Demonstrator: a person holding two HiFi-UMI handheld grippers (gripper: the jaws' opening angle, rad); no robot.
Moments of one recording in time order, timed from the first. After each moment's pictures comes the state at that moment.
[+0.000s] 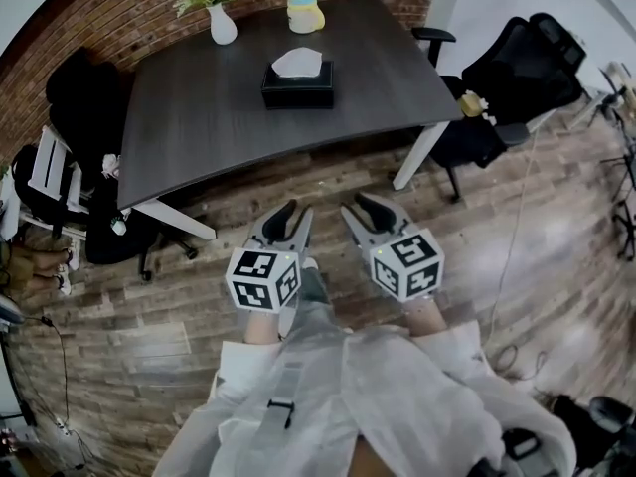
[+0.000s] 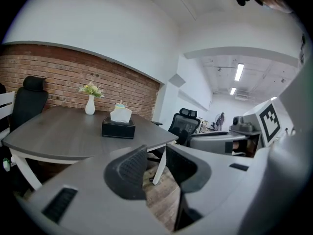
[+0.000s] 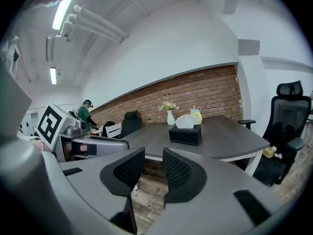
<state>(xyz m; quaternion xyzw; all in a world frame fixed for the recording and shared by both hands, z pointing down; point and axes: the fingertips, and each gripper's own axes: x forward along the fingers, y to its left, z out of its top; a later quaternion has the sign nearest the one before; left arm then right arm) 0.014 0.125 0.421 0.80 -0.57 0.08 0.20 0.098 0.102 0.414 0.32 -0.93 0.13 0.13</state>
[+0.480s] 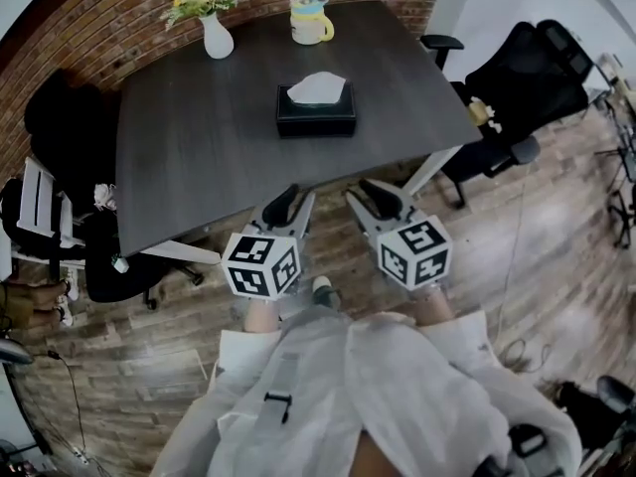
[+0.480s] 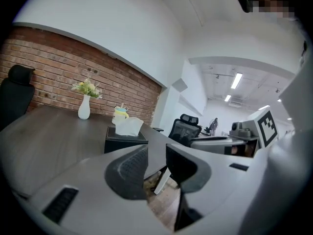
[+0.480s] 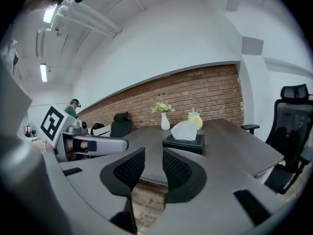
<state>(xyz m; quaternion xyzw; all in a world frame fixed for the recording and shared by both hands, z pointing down) -0.092 -0.016 0.409 0.82 -0.53 0.06 0.20 -0.002 -0.030 0.404 0.36 -0.92 0.13 0.13</state>
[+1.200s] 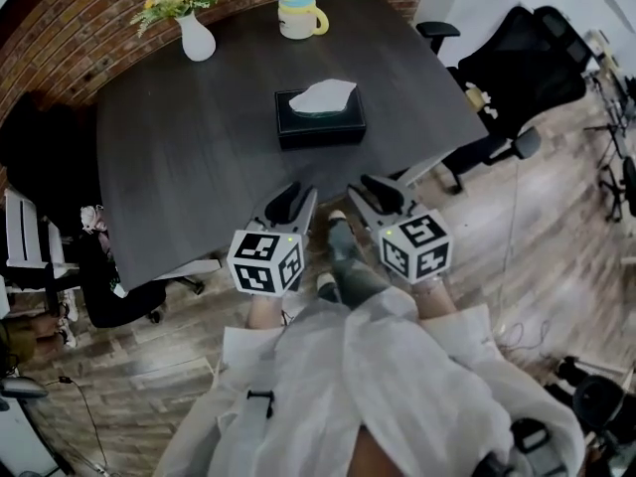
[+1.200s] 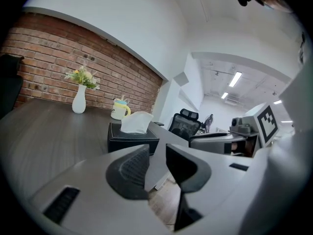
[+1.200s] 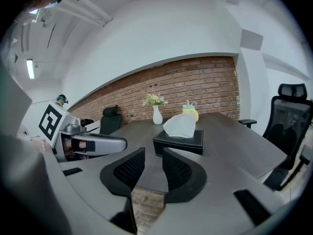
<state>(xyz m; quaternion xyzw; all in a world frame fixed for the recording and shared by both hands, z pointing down) -0.128 -0.097 0.438 0.84 -0.49 0.08 0.22 -0.037 -0.106 0.430 0.39 -0.89 0.15 0.17</state>
